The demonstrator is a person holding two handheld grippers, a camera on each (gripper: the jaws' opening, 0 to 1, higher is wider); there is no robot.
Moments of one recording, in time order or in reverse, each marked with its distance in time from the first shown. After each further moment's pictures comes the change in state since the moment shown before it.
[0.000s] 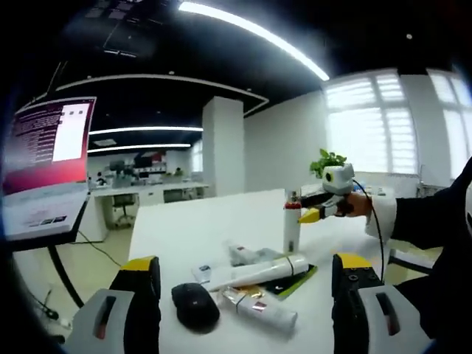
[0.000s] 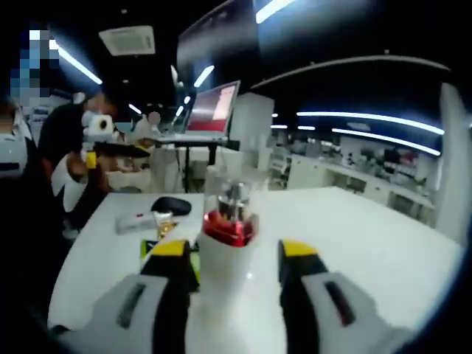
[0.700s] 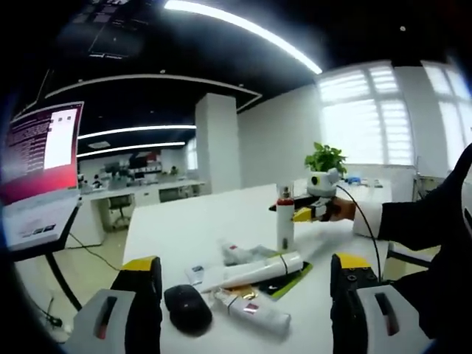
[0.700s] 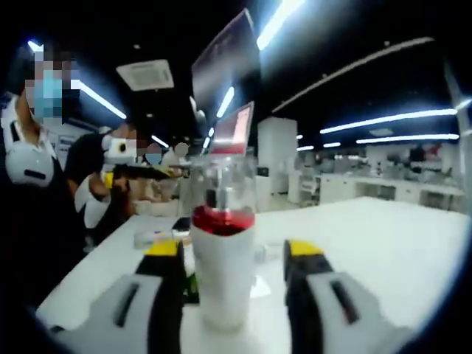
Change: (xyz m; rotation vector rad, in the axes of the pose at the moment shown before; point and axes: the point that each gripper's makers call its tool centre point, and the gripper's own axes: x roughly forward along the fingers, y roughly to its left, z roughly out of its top) left arm 0.008 -0.011 -0.003 0.035 0.031 -0.018; right arm 0.011 0.006 0.004 0.125 -0.236 0.189
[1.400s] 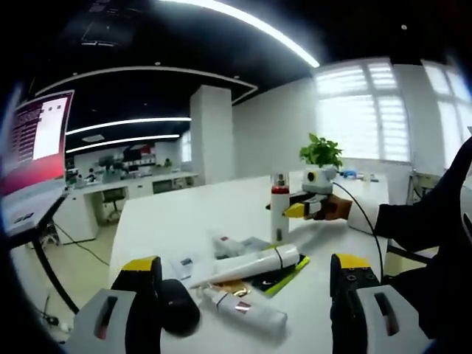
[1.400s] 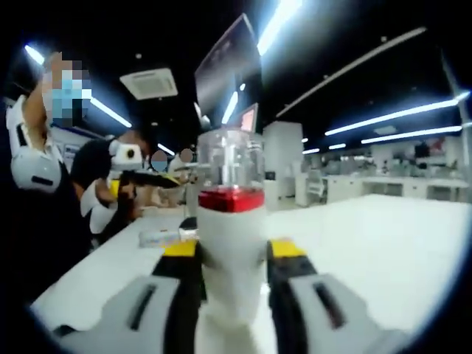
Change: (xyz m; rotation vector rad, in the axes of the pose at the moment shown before) left arm 0.023 -0.009 -0.020 -0.008 0.059 -0.044; right arm 0.006 0.003 -0.020 -0.003 0.016 -0.007
